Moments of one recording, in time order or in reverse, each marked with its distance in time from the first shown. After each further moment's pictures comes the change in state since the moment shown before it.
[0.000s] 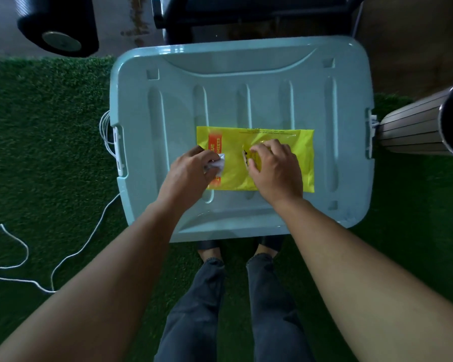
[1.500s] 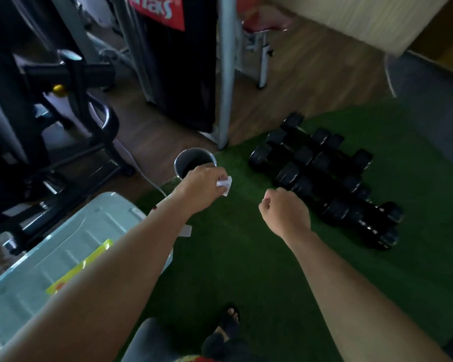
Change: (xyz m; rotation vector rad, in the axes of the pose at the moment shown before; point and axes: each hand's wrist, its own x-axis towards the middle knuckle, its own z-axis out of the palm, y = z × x) left_hand -0.169 0.660 0.058 0.293 -0.388 0.876; right_hand -0.399 0.231 -0.522 -0.114 0.169 0.899
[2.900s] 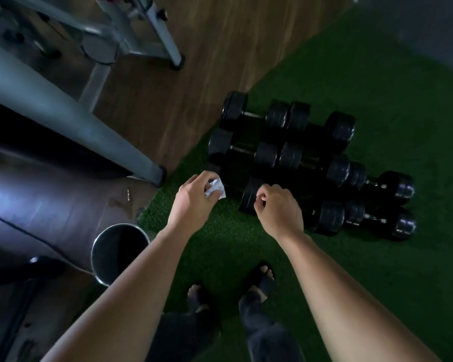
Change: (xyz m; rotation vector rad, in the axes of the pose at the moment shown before) left_hand 0.510 0.047 0.227 -0.142 -0.180 -0.015; right_hand 0.415 0.290 0.116 0.357 0.005 0.366
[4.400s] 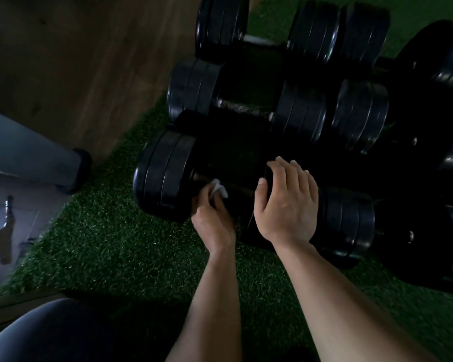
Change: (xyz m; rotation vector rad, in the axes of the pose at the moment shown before) left_hand 0.211 -0.285 0.433 -0.645 0.493 -0.474; right_hand 0.220 0.172 0.408 -0.175 0.449 0.041
